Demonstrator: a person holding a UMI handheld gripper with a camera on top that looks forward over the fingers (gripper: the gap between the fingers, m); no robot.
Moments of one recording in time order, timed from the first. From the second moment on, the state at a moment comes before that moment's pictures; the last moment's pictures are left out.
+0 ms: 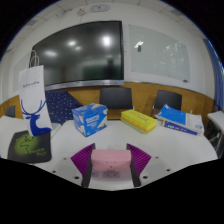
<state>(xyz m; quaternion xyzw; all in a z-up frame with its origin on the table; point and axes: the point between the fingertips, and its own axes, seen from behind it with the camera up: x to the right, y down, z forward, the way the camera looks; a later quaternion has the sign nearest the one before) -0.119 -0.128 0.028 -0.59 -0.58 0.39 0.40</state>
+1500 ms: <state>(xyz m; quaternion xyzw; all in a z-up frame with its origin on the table) 0.073 0.013 0.184 -0.68 -0.62 0.25 0.31</state>
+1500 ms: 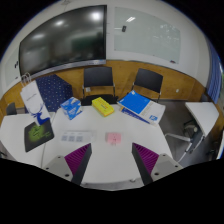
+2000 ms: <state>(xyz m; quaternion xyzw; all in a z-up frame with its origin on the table) 0.275 -0.032 0.247 -0.71 -0.58 0.23 0.32</state>
